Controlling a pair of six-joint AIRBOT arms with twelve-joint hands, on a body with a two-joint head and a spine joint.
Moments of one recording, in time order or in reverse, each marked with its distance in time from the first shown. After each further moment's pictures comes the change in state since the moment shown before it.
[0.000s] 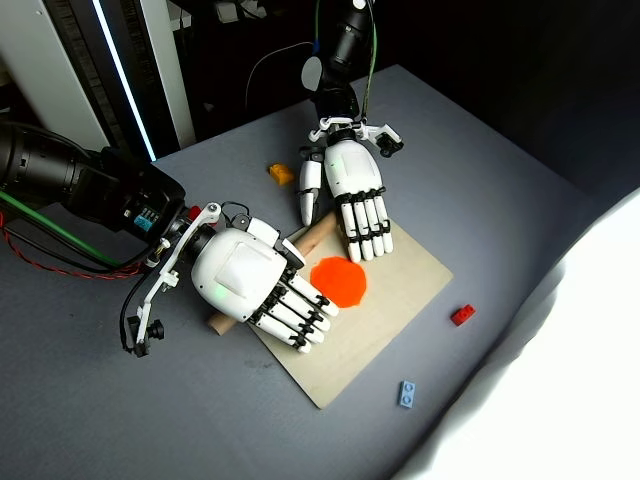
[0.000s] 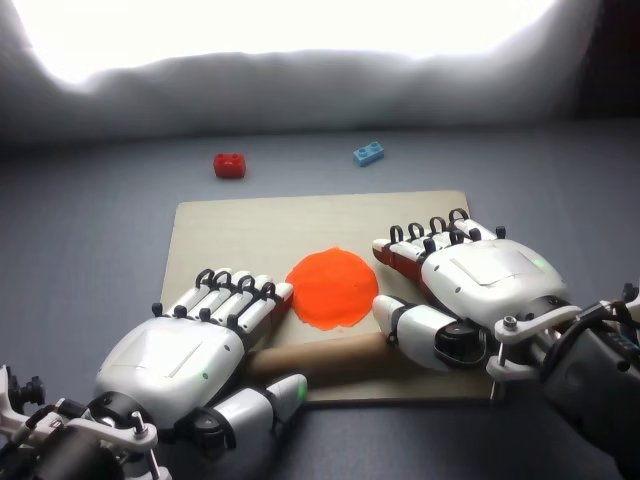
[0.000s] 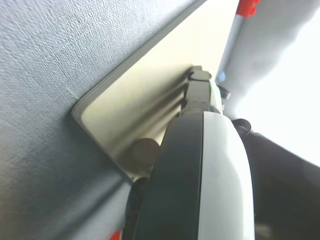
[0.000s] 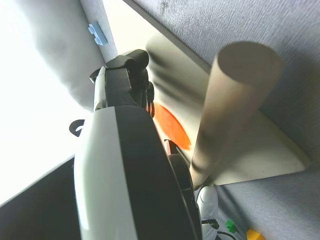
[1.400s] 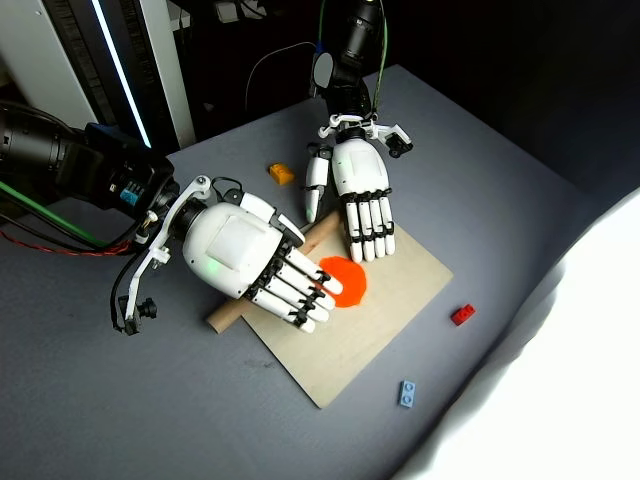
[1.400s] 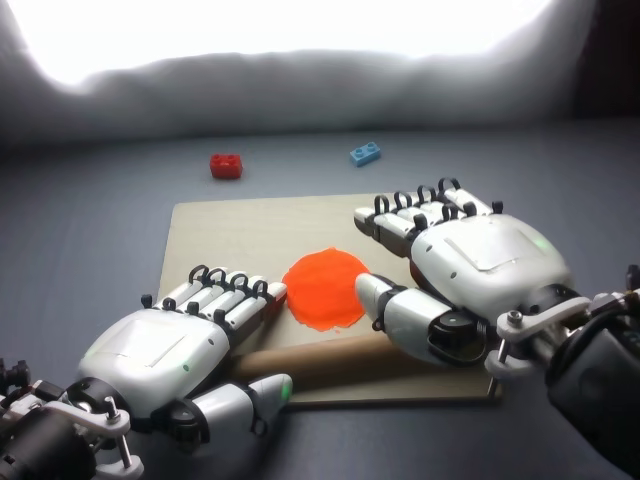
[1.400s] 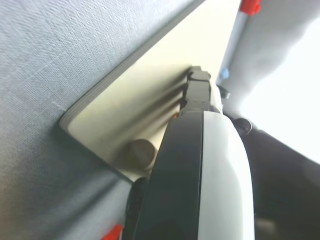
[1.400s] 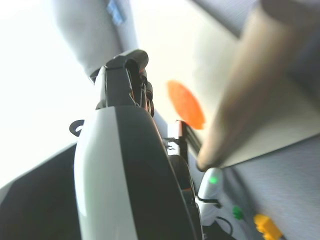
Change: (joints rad) left arm 0.010 0.063 0.021 0.095 -0.079 -0.105; right arm 0.037 0.064 -0.127 -0.066 0.092 -0.015
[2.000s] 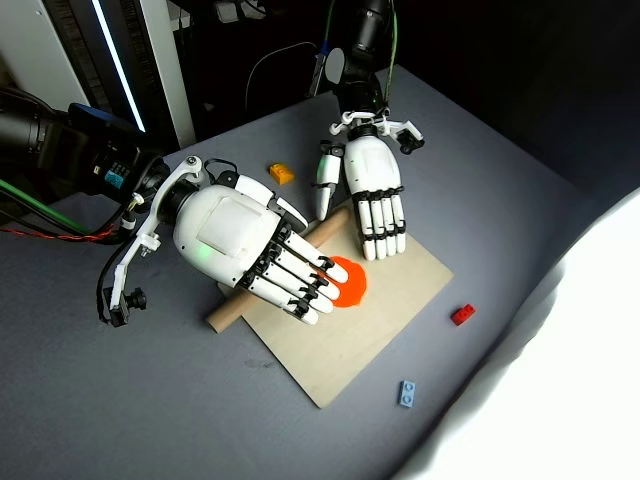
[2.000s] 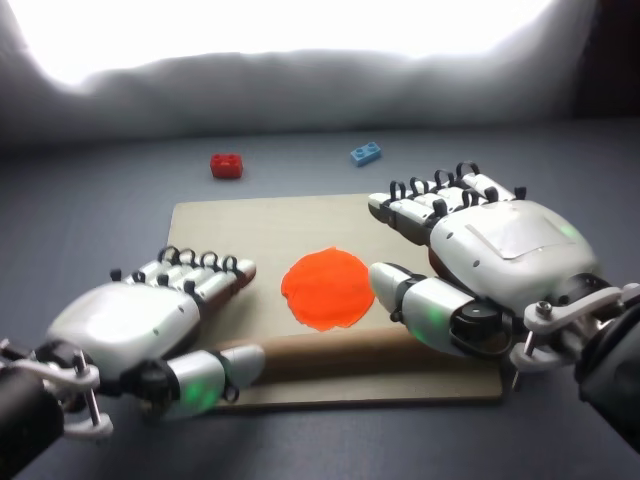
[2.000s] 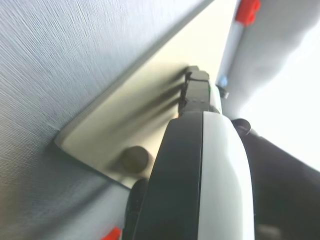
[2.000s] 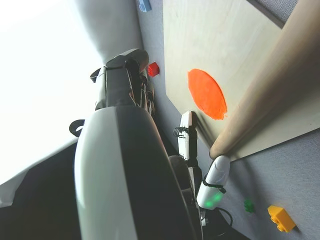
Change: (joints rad) left arm -0.075 0.101 -0.018 -0.021 -0.134 -0.011; right arm 0.014 0.071 -0.067 0.009 0.005 -0.016
